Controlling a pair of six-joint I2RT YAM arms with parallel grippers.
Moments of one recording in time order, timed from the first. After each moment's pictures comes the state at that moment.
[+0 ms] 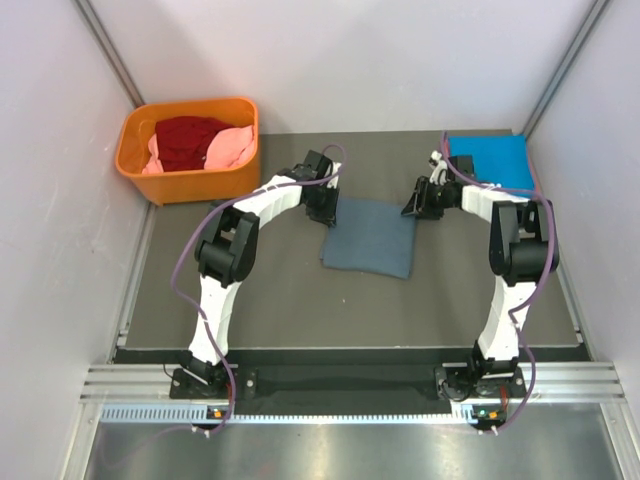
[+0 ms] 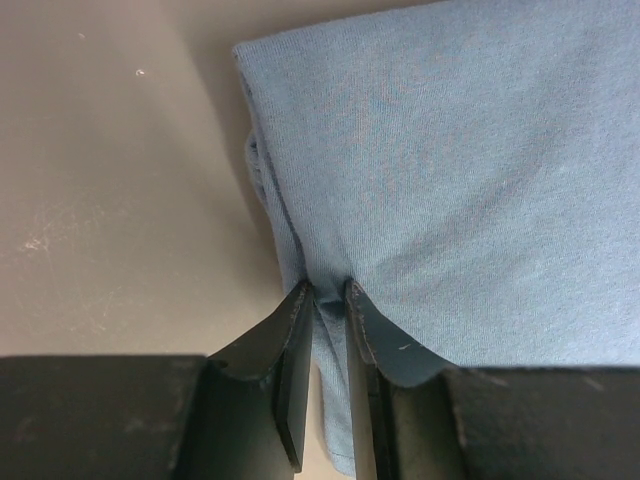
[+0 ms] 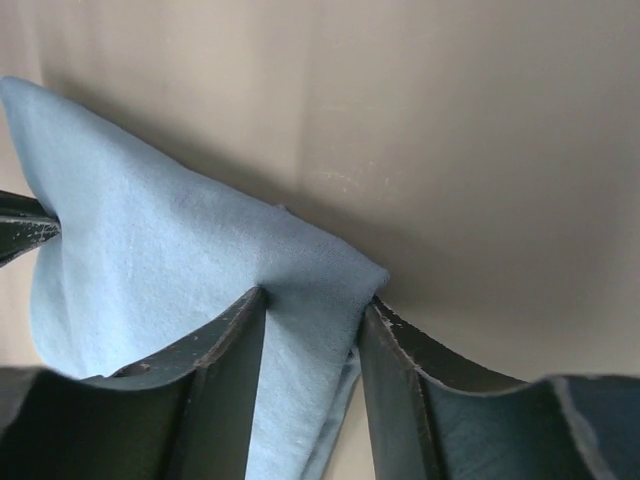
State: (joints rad) left arm -0.49 2.23 1.76 -0.57 0.22 -0.24; right arm 0.07 2.02 1.32 -0.25 -0.51 0.26
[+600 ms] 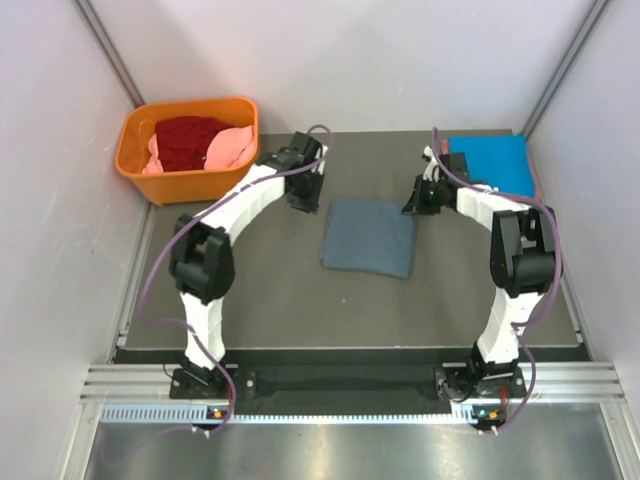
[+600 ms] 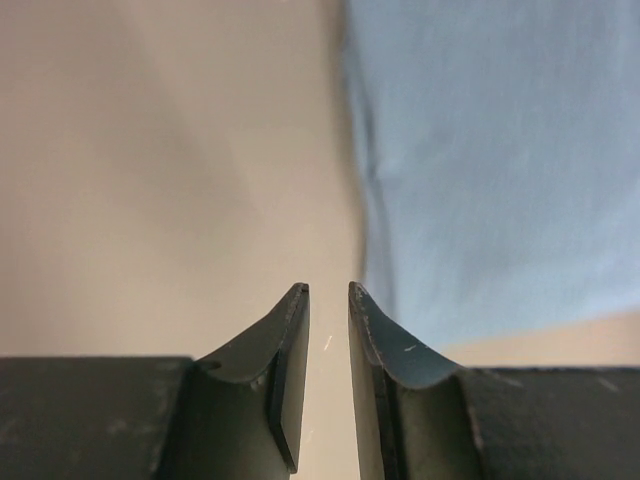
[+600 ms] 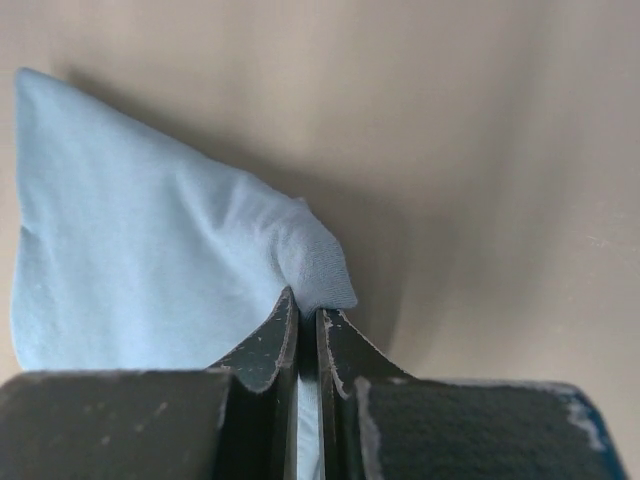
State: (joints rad) left arm -0.49 2.04 1.81 -0.82 0.04 -0.22; right arm 0.12 1.93 1.28 -0.24 -0.39 0.24
